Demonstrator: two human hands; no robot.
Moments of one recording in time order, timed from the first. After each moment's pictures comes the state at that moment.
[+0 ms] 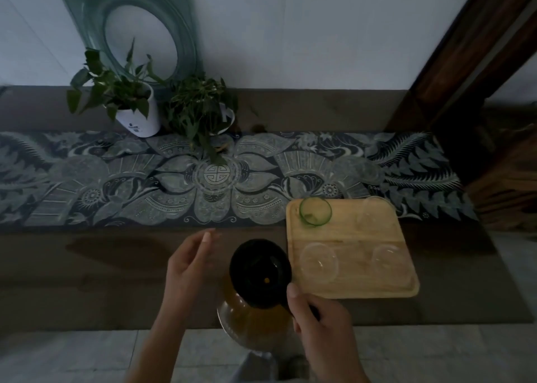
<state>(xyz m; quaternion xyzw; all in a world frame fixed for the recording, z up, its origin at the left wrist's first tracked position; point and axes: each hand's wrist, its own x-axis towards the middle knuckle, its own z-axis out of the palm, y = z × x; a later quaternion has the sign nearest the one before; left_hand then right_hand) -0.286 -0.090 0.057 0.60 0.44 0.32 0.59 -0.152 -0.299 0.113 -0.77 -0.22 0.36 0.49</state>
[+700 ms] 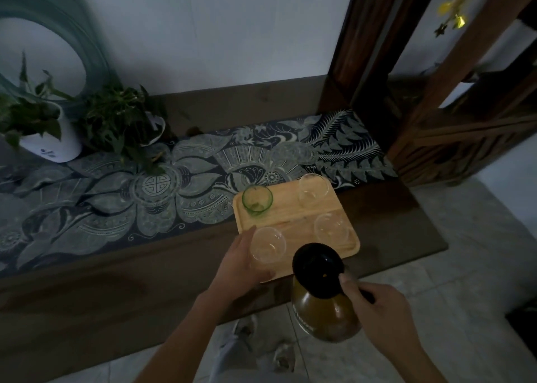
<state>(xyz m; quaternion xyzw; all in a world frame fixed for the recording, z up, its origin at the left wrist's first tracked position) -0.165 -0.165 0.018 0.85 0.26 -0.02 0.46 -0.075 -0.436 0.112 -0.91 -0.14 0.21 0.33</state>
